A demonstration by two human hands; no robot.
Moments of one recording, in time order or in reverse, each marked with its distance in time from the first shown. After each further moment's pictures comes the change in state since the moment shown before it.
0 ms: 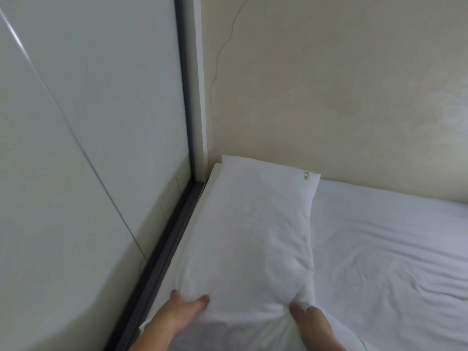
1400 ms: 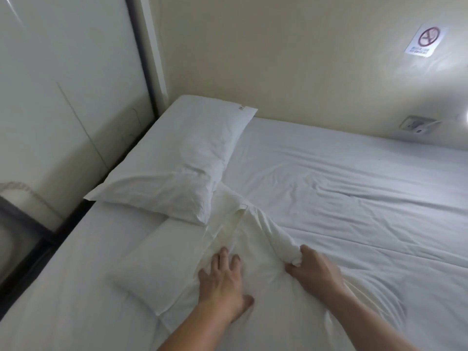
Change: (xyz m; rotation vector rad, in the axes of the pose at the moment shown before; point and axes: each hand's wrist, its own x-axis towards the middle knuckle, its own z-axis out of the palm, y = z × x) left_hand -0.289 -0.061 0.376 0.833 0.179 0.547; right_hand -0.142 0.332 0.060 0.088 0.437 -0.150
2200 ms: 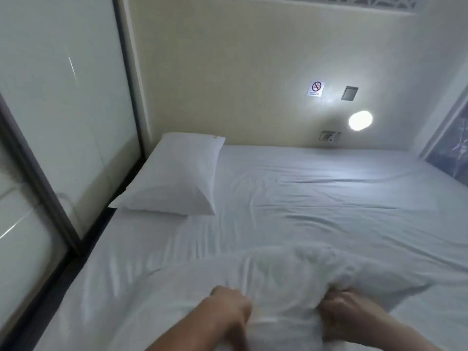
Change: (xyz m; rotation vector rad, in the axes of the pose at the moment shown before) left_hand -0.258 -0.083 0.004 0.450 -0.360 0.568; right_hand -0.368 0.011 0.016 -0.407 0.216 -0.604
